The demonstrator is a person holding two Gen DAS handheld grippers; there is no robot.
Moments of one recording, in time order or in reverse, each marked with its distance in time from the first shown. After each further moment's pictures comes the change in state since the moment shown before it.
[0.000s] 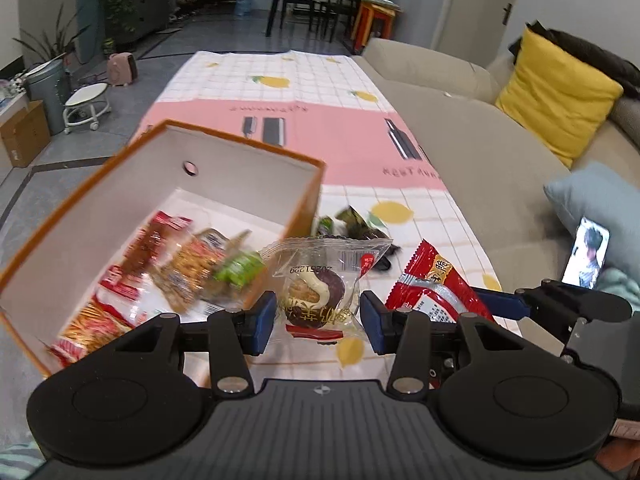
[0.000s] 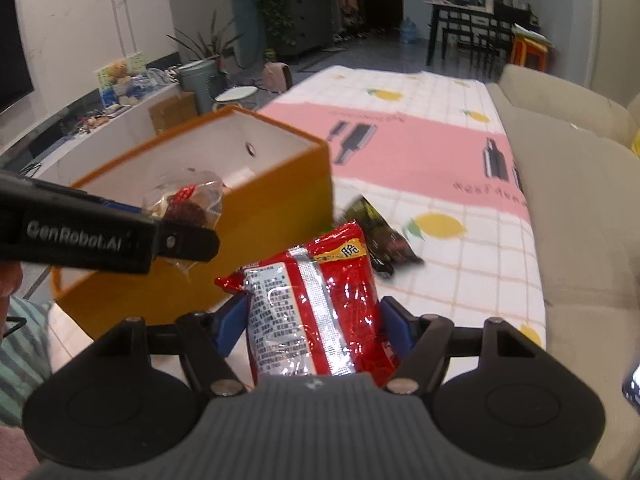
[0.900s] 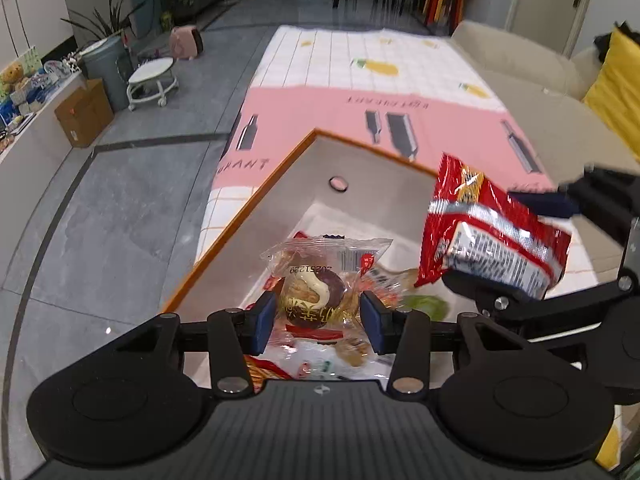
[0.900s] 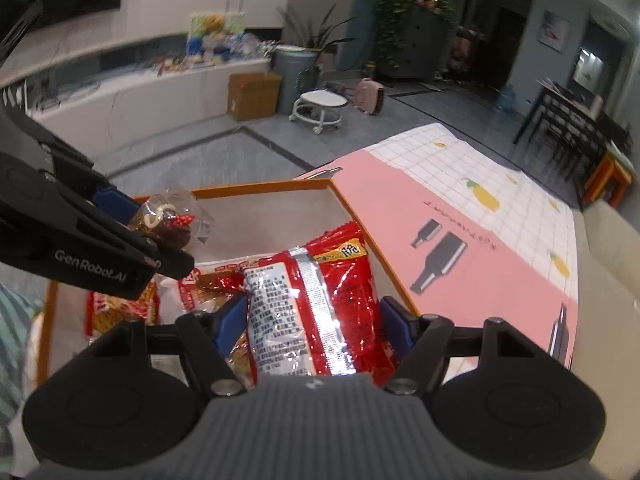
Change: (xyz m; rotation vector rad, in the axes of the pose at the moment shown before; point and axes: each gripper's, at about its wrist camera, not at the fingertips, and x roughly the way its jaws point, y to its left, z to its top) left arm 0.033 0.122 0.062 -0.031 0.128 0.186; right arm 0.088 0.084 0.133 -0.432 -0.002 0.076
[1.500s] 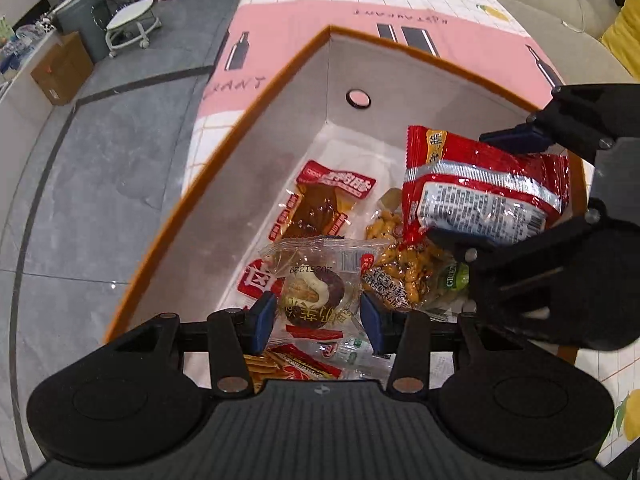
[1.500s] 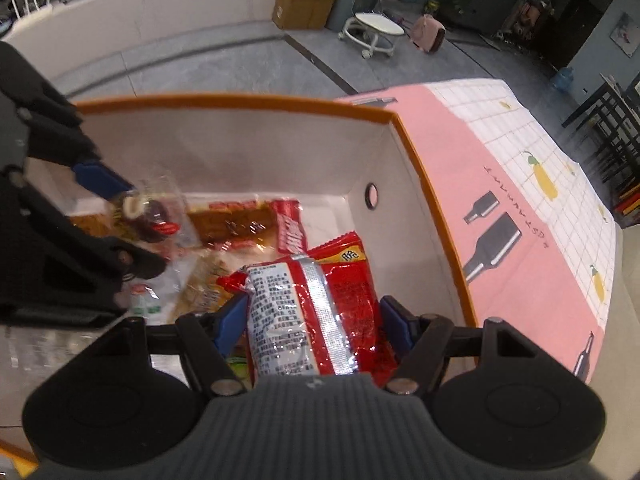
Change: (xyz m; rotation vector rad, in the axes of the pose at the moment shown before) left arm 0.066 0.015 -0.007 0.044 0.215 -0.008; right arm 0.111 0.013 0.018 -0.181 0.266 0.048
